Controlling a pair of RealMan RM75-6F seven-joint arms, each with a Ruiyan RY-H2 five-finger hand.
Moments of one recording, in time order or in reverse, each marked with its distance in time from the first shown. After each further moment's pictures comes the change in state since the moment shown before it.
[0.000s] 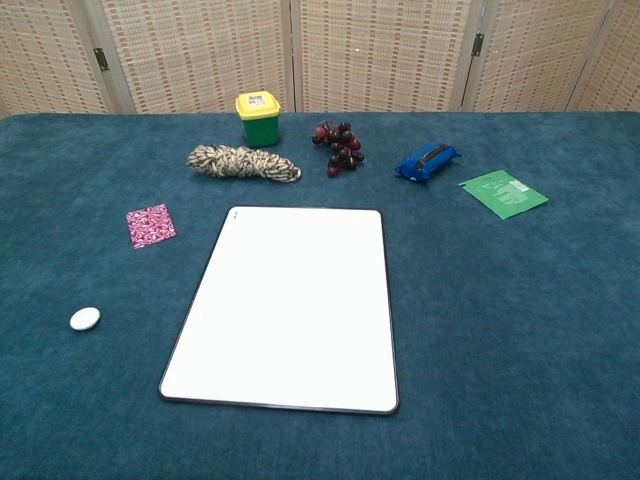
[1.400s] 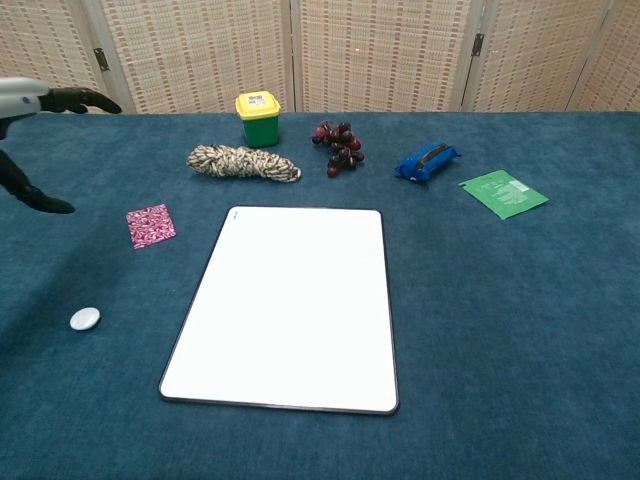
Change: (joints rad) left arm -0.466 -0.069 -0.170 -0.050 -0.366 -0.529 0.131; right arm -0.012 0.008 0.004 0.031 -0.010 0.020 0.042
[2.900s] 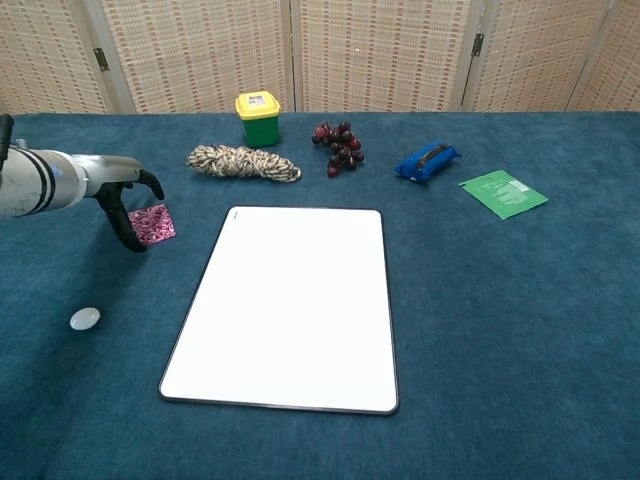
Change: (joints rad) left arm -0.431 -0.358 0.062 0.441 -0.909 -0.071 0.392; right arm 0.006 -0.010 -0.002 0.030 0.034 -0.044 0.034
